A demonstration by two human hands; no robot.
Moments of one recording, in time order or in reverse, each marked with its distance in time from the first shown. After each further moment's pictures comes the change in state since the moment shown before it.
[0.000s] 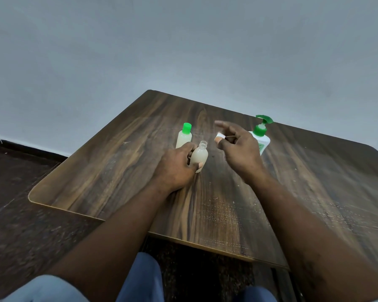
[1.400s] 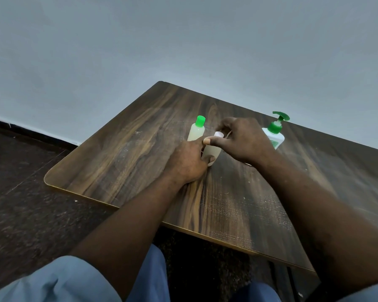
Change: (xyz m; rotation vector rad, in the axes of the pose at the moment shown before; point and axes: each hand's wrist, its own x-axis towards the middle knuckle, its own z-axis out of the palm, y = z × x) left_hand 0.002 0.001 0.002 0.055 0.020 0.005; right_hand 0.020 -0.026 0.005 -0.661 -0.263 -0.277
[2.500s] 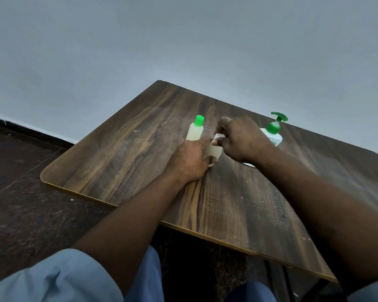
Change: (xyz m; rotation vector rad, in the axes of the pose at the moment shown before) left_hand 0.001 0.004 0.005 0.033 -0.006 0.054; right_hand 0.002 -0.011 -0.010 -0.210 -0.129 -0.041
